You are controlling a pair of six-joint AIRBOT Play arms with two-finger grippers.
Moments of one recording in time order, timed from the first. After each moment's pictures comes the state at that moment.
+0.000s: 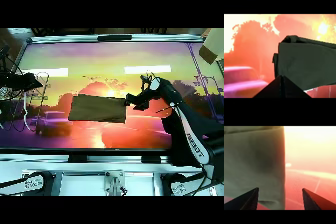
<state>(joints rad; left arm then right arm) 0.25 -1.36 1.46 1.02 -1.29 -1.30 0.26 -1.67 1.33 -1.08 1.08 1.71</state>
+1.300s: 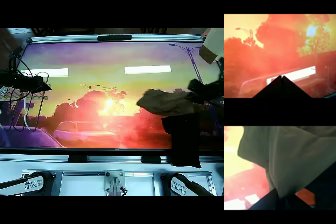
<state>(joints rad) 0.18 -1.36 1.45 1.01 -1.37 -1.28 -0.32 -1.20 1.40 -1.33 1.52 1.74</state>
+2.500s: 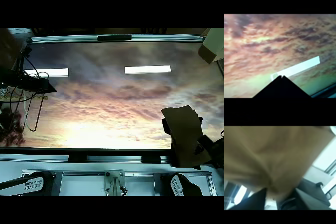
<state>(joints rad) 0.12 -1.36 1.45 1.00 -1.39 -1.21 -0.52 -0.81 0.78 -1.67 1.76 2.08</state>
